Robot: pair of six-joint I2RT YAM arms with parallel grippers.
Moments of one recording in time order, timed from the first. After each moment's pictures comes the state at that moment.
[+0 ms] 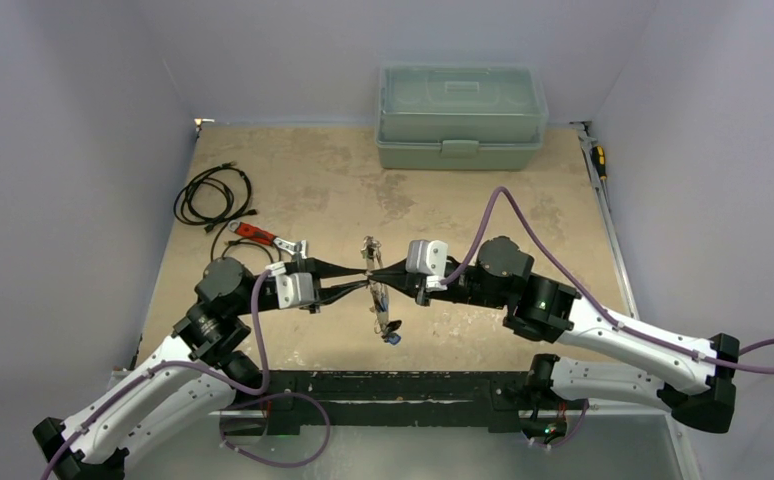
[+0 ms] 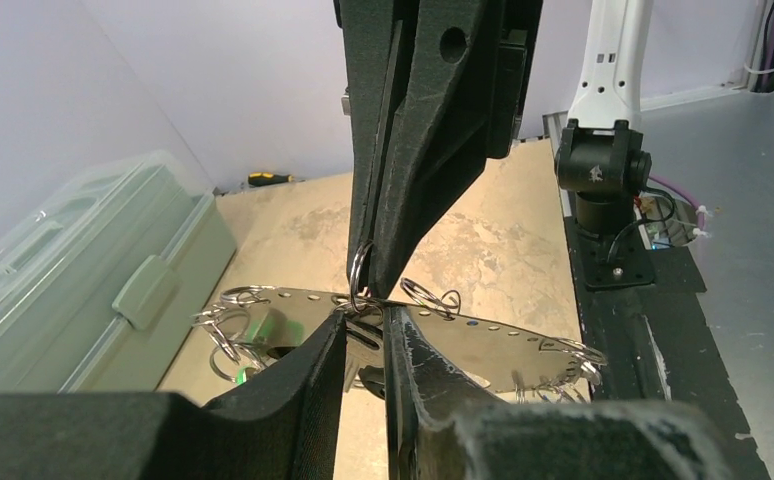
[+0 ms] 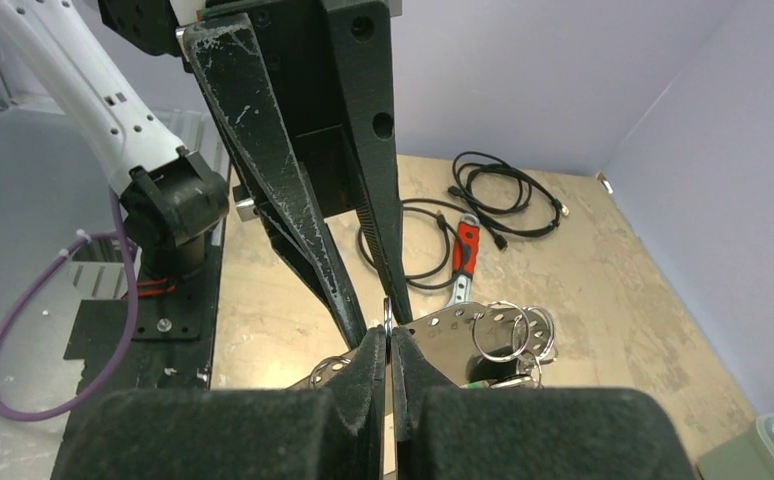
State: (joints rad) left arm -0.75 0.60 0.60 0.15 0.66 0.22; right arm 1.13 0.95 0.92 -0.01 -0.23 -0.28
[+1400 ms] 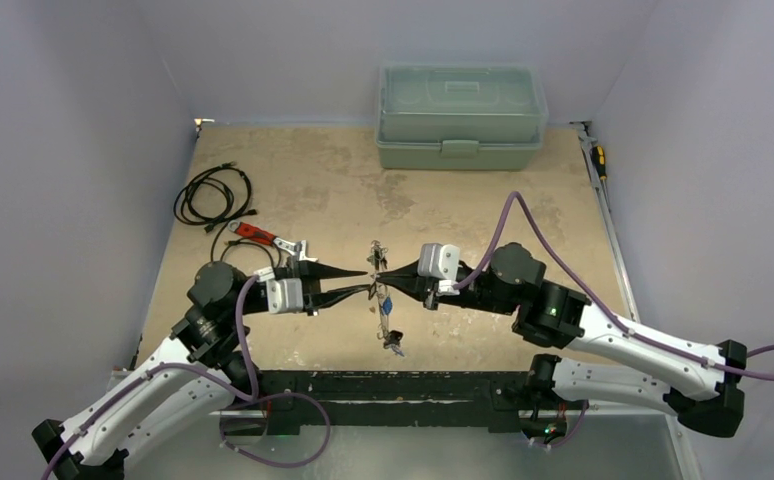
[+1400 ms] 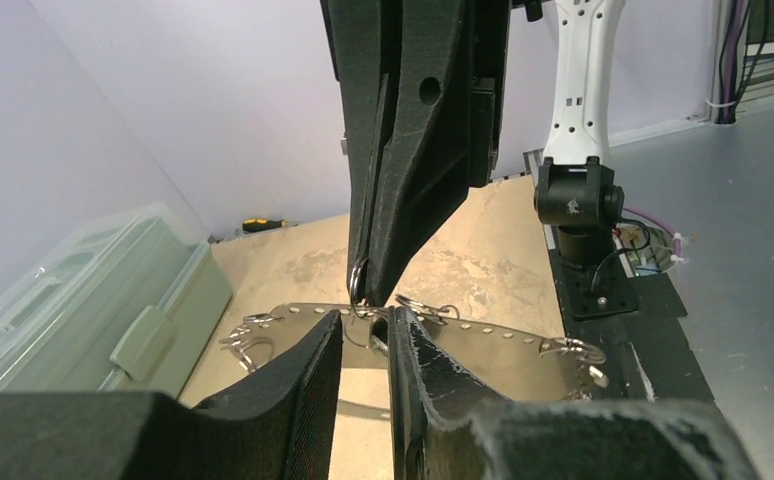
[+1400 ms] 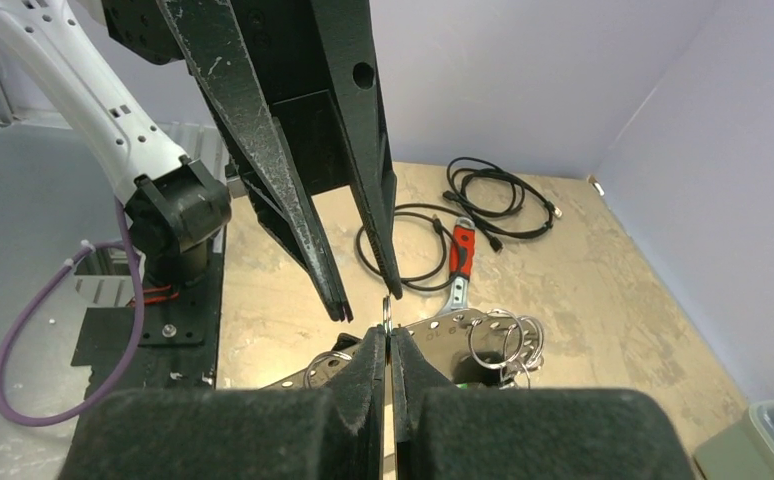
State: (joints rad) left arm -0.75 0.58 0.60 0.23 0.71 0.18; right arm 1.14 0.88 0.89 -0.01 -0.20 -0.26
